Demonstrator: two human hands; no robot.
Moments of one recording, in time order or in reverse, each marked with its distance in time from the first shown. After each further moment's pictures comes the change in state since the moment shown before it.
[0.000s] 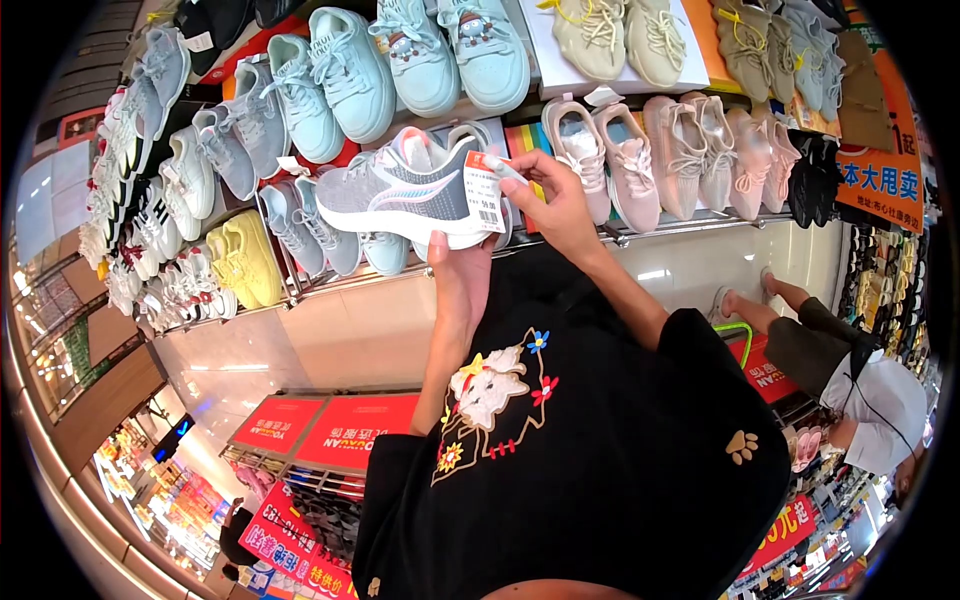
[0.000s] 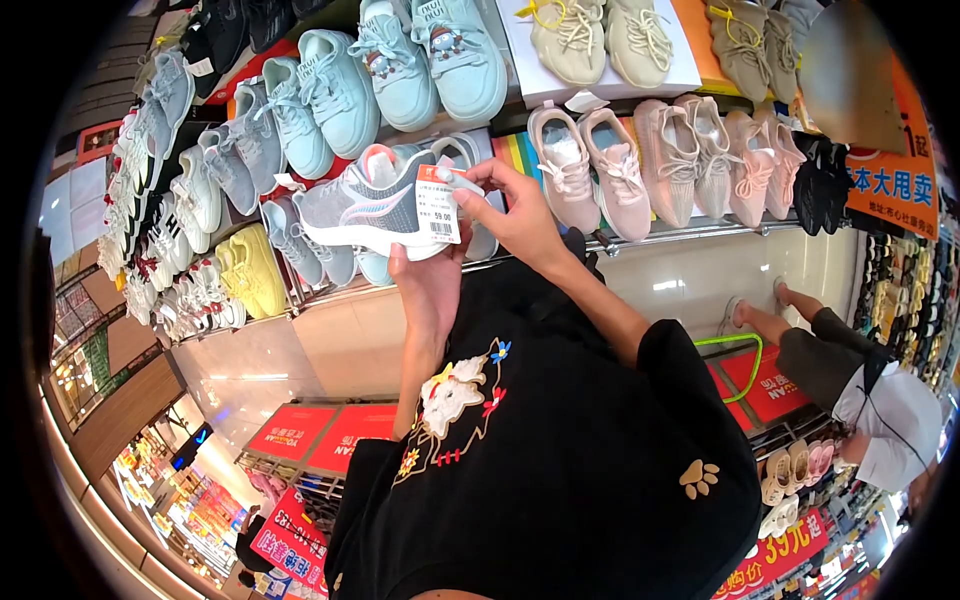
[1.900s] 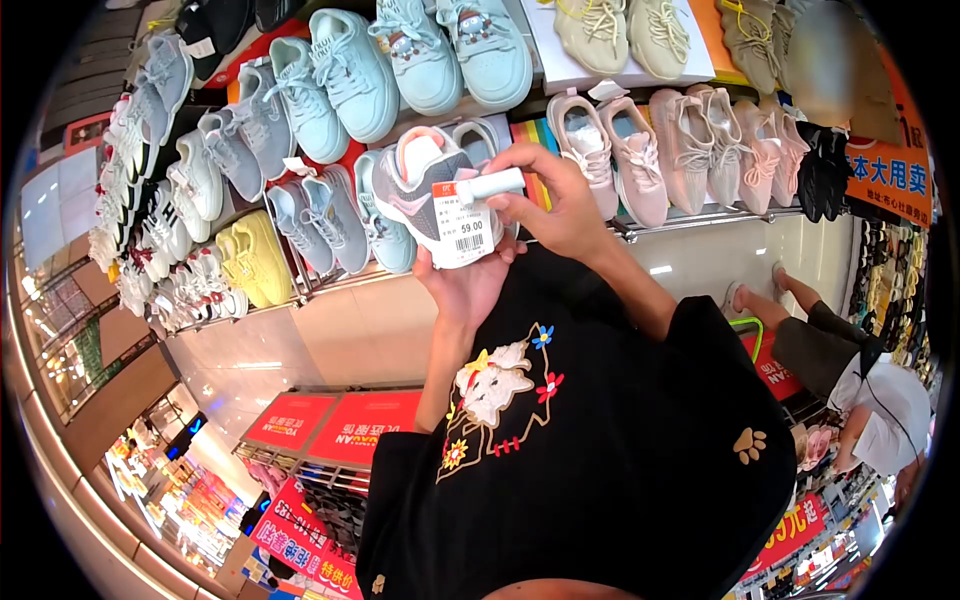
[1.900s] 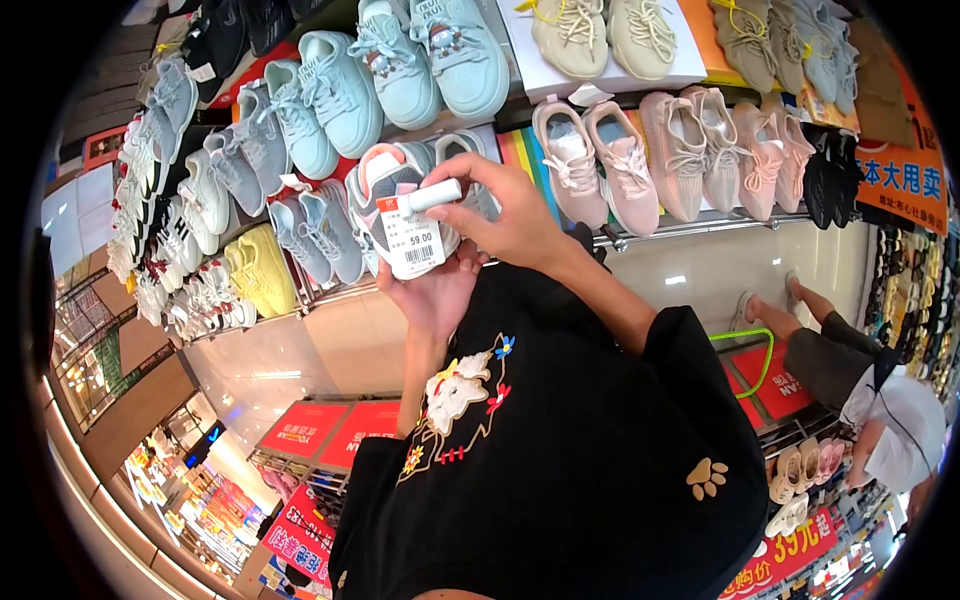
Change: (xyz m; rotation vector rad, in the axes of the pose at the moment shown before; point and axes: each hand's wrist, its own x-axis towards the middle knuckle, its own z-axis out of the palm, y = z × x) left_hand -0.004 0.008 -0.008 -0.268 -0.225 -0.227; right_hand 0.006 -0.040 0.007 -0.132 -0.135 -0.250
